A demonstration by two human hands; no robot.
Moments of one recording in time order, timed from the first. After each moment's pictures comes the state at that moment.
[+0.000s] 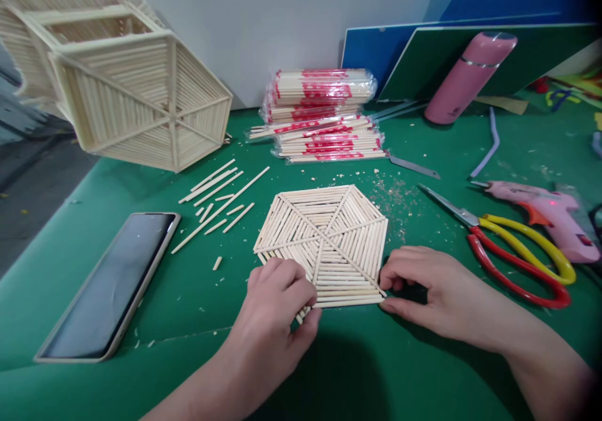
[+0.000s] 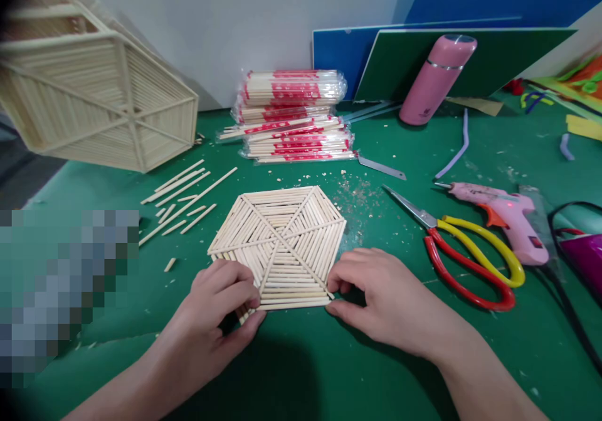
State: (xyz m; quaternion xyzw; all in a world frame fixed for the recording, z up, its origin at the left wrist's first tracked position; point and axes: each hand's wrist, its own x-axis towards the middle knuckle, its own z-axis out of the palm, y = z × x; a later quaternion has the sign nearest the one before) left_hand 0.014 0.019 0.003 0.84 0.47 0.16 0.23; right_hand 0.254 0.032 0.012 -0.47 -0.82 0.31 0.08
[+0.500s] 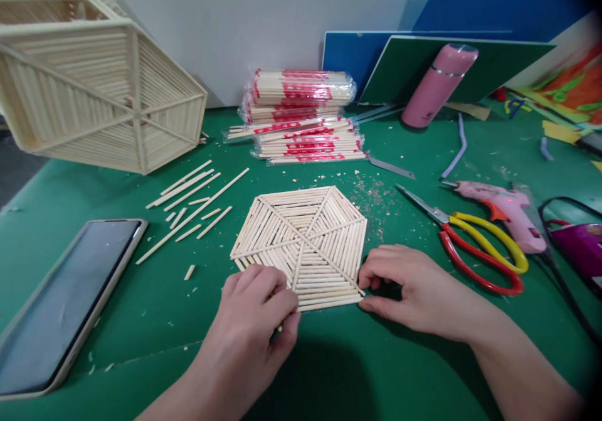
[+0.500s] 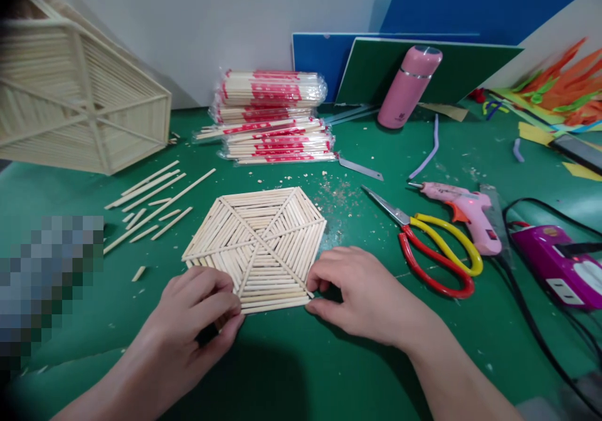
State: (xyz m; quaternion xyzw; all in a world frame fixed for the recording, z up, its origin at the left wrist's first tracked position) left_hand 0.016 0.020 0.001 0.85 0.46 0.17 0.18; right_hand 0.254 0.033 0.013 -0.47 -0.83 0.30 0.09
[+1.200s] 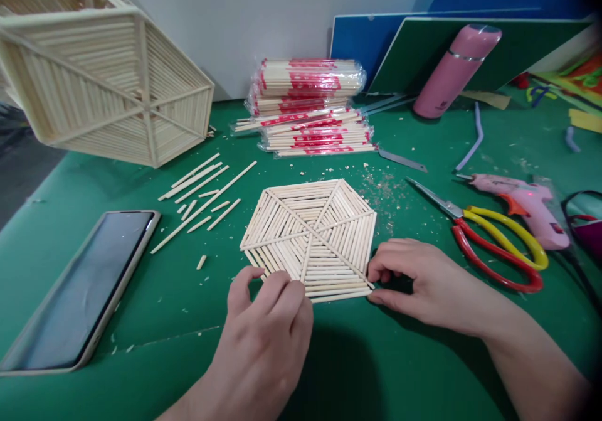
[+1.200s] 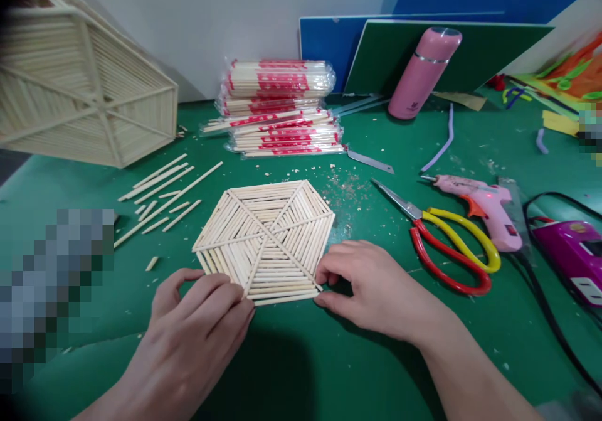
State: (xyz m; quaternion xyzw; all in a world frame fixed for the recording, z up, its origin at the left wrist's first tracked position) left_hand 0.018 0.005 0.002 0.89 0.44 0.15 0.06; right_hand 0.255 0.033 0.011 -0.46 -0.83 0.30 0.09
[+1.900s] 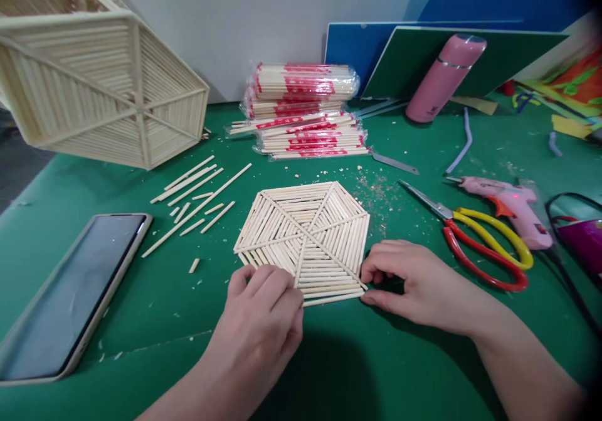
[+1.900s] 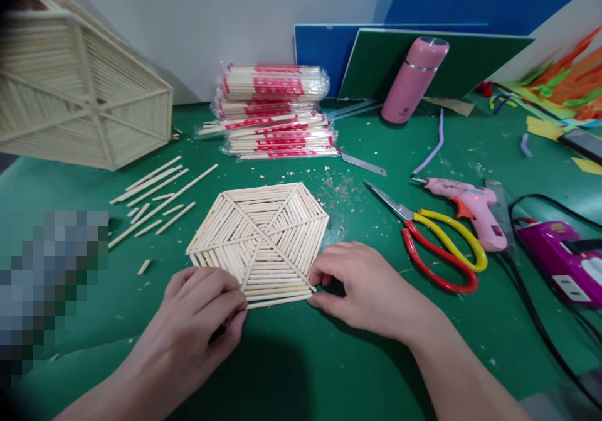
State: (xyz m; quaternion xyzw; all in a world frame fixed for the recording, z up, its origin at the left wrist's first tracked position) left_hand 0.021 0.015 0.000 0.87 0.45 0.15 0.12; right_hand 0.255 0.033 0.013 -0.47 -0.82 0.30 0.08
